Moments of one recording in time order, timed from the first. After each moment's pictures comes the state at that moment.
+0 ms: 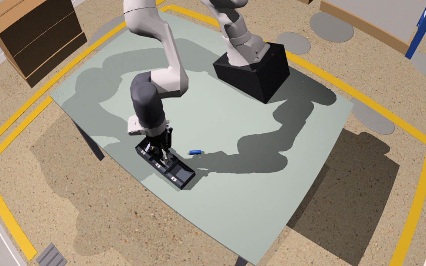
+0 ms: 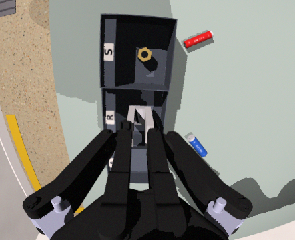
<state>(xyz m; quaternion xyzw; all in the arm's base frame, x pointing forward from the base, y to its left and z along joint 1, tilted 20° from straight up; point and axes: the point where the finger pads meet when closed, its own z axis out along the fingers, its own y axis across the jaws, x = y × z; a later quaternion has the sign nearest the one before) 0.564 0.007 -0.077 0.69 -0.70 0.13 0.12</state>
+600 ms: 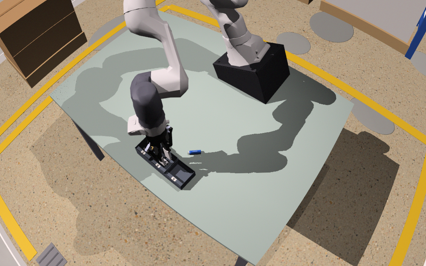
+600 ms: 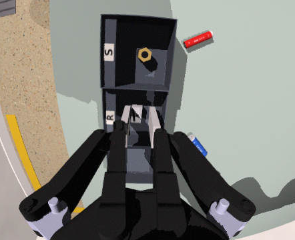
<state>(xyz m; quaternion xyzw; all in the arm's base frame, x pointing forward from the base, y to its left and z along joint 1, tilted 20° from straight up) 0.565 0.007 -0.077 0.69 -0.70 0.13 0.12</state>
